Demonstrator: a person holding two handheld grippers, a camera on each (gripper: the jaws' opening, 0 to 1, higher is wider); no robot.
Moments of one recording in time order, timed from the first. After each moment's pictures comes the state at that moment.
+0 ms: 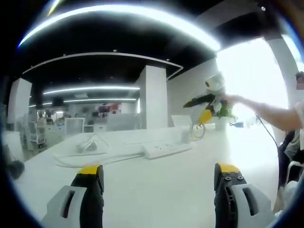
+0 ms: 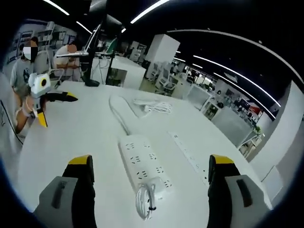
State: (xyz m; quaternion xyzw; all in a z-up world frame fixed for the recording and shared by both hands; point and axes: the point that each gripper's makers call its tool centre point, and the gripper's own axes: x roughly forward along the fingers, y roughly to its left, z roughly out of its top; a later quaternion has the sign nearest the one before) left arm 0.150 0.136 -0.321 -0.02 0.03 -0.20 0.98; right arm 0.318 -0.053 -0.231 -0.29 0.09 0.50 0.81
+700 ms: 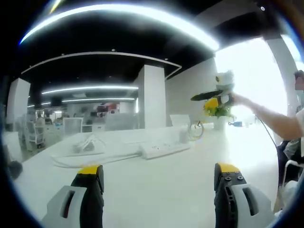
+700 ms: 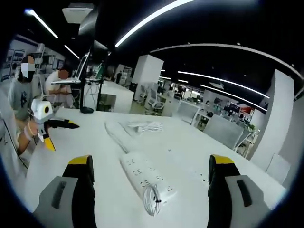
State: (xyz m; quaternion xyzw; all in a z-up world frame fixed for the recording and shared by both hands) left arm 0.151 0.131 -0.322 -0.02 0.04 -0.21 0.98; right arm 0.289 -0.078 -0.197 -0.19 0.02 0.48 0.85
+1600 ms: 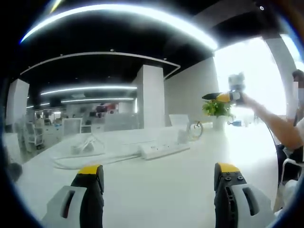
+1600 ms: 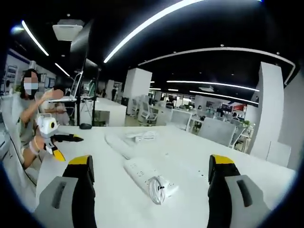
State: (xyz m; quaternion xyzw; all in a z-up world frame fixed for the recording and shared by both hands) left arm 0.152 0.132 -0.319 -0.01 0.04 -0.21 0.98; right arm 0.262 -0.118 -0.182 -0.12 -0.01 0.46 0.88
